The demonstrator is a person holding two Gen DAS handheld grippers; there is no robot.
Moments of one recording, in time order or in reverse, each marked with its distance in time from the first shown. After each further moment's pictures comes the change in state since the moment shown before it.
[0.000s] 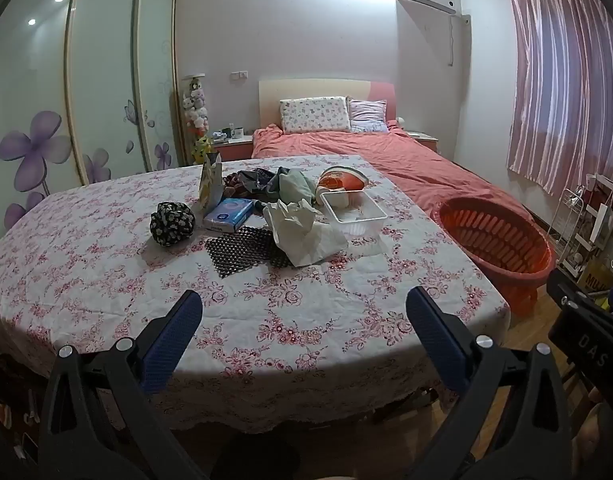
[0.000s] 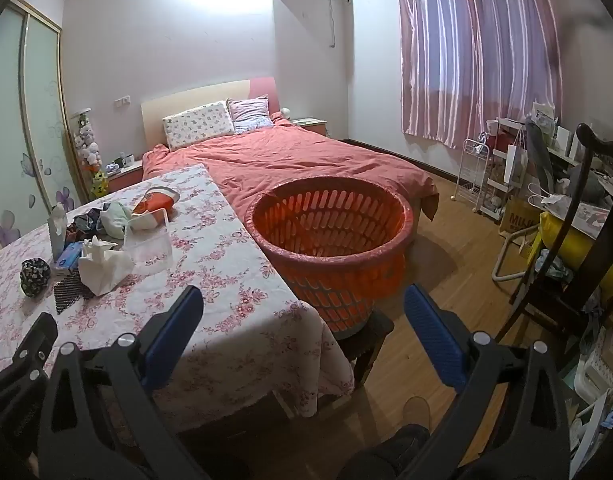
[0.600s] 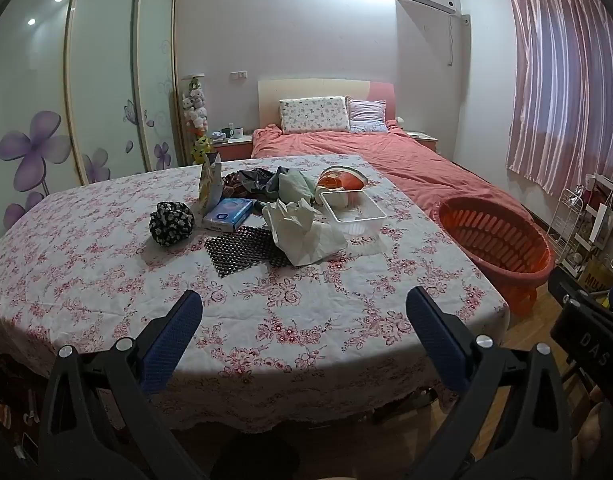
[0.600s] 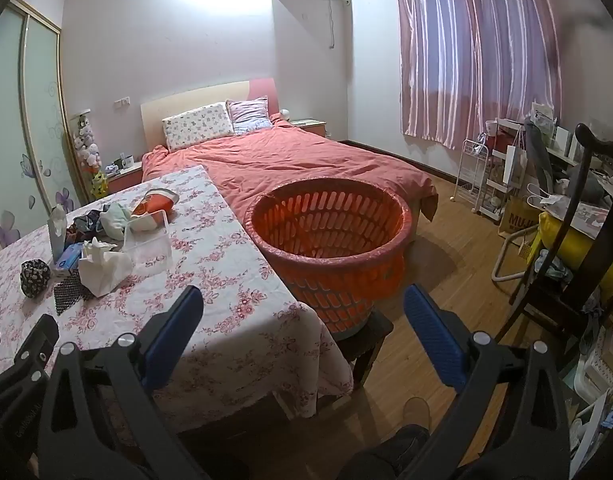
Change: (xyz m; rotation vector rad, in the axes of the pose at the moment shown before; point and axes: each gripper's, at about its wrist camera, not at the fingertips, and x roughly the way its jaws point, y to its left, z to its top) left arm 0.000 0.000 0.000 0.001 0.001 0.001; right arm -0.001 -0.001 0.000 0.002 -0.002 0.002
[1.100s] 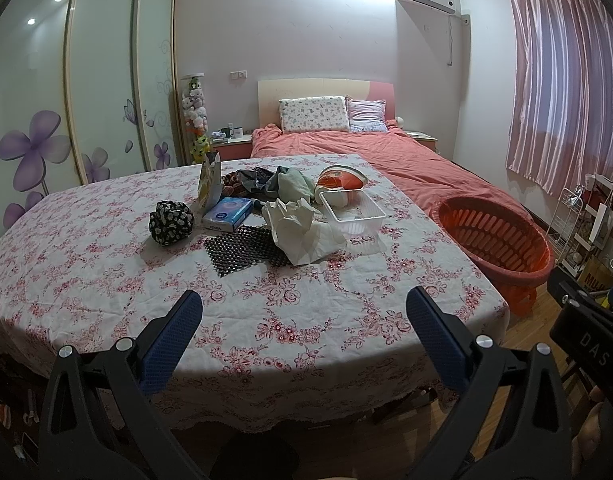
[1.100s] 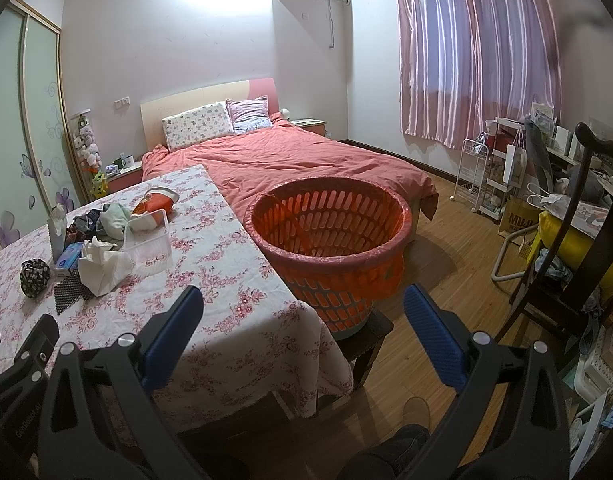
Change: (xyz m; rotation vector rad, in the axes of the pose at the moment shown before) left arm 0.000 0.000 0.000 0.000 0.001 -0.001; right arm 0.000 0.000 0.000 0.000 -0.002 -0.001
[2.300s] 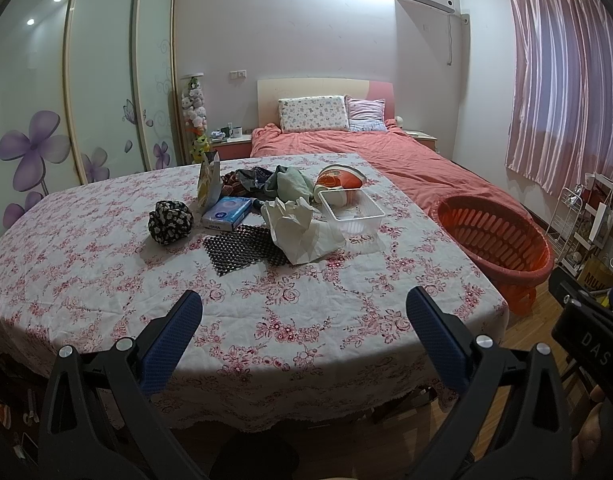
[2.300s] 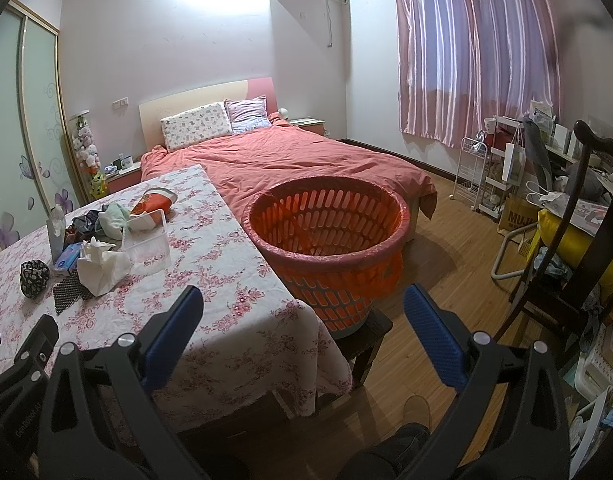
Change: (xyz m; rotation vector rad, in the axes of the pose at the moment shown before) left arm 0.000 0.000 0.000 0.000 0.001 0.000; right arm 0.000 -0.003 -0.001 0.002 0.000 0.000
